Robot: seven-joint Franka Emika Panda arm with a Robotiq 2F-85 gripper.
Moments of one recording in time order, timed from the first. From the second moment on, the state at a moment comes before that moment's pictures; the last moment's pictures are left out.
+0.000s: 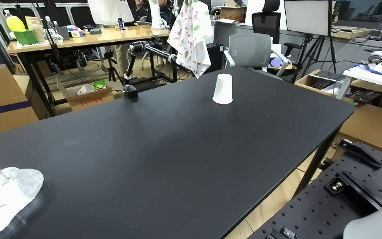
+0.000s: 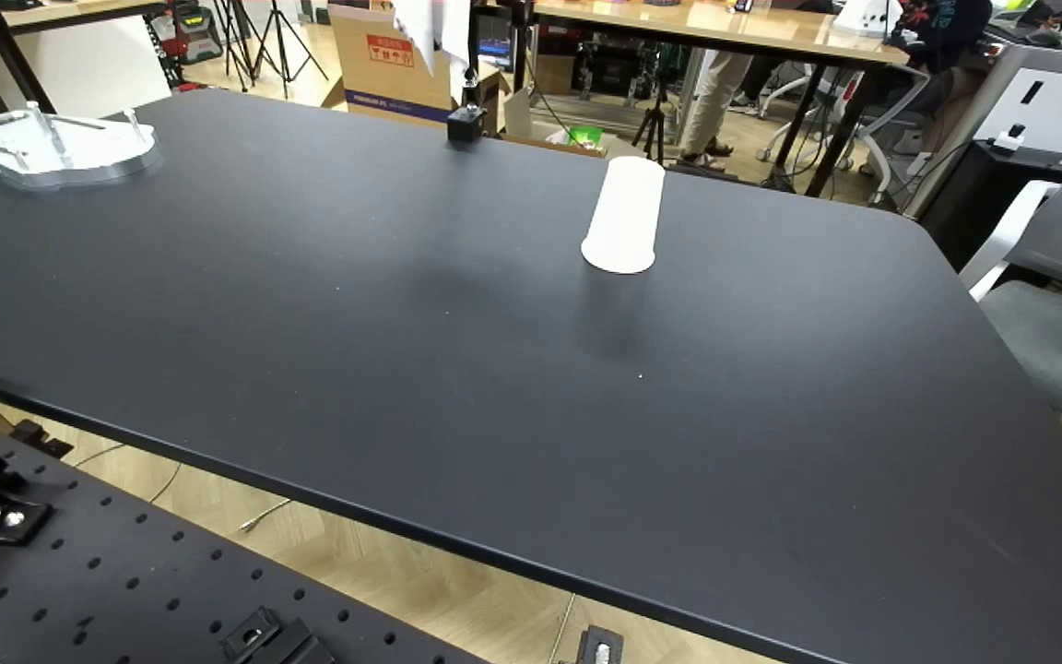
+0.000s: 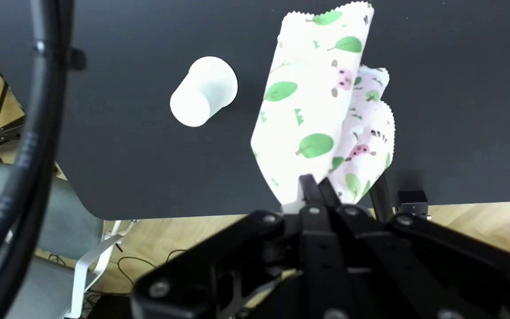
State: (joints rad) arm 0.02 -0.12 0.10 -2.04 -0.27 2.09 0.37
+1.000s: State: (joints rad) arm 0.02 -0.01 0.08 -2.03 -0.20 2.09 0.34
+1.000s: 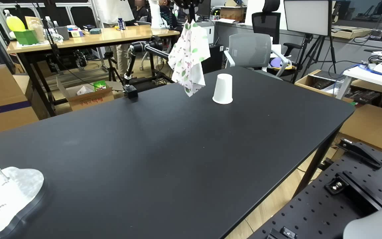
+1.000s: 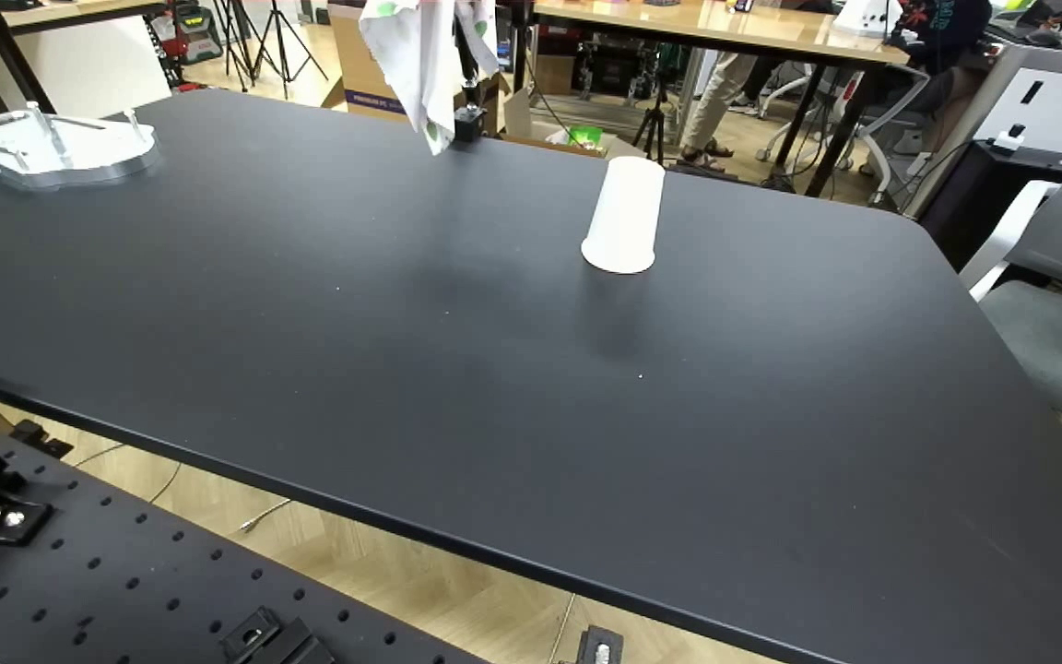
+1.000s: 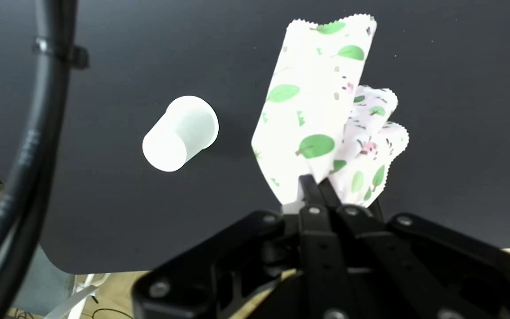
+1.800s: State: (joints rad) arm 0.04 0.10 0.08 -1.96 -0.19 2.12 0.31
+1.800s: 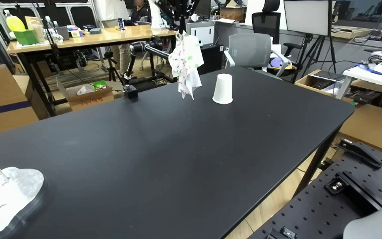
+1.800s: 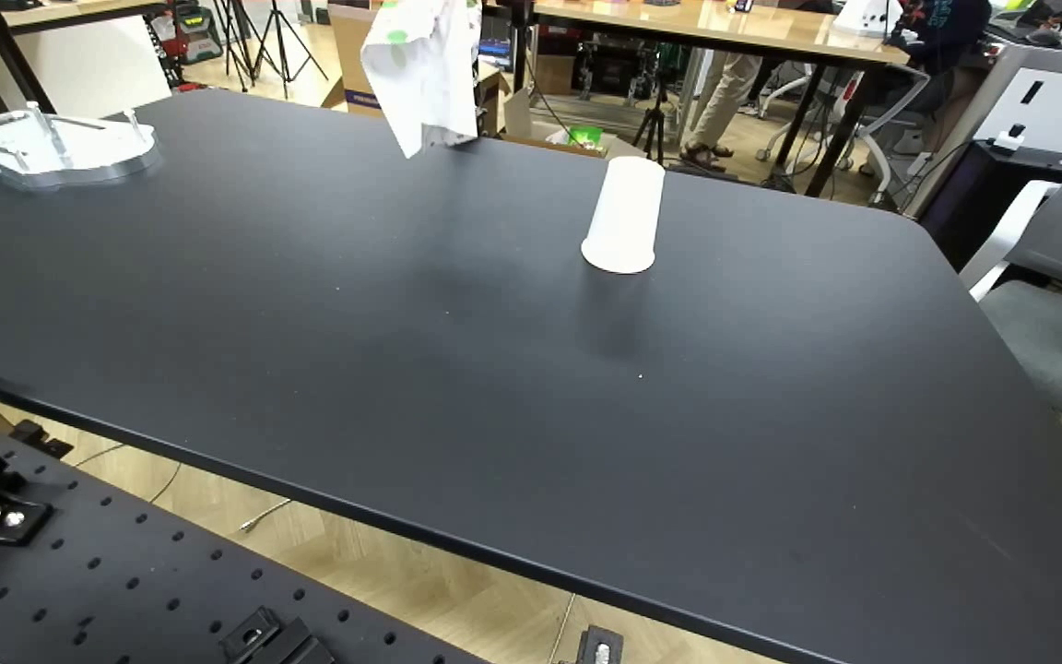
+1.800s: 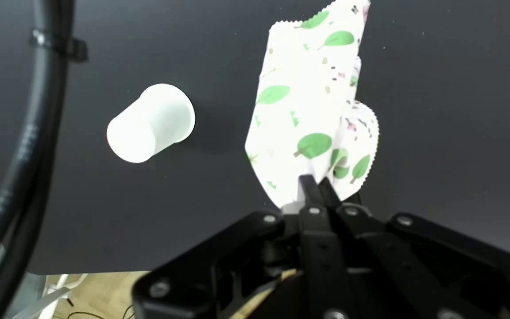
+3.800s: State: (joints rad) arm 0.05 0.07 0.03 -1.93 -0.17 2.12 0.28
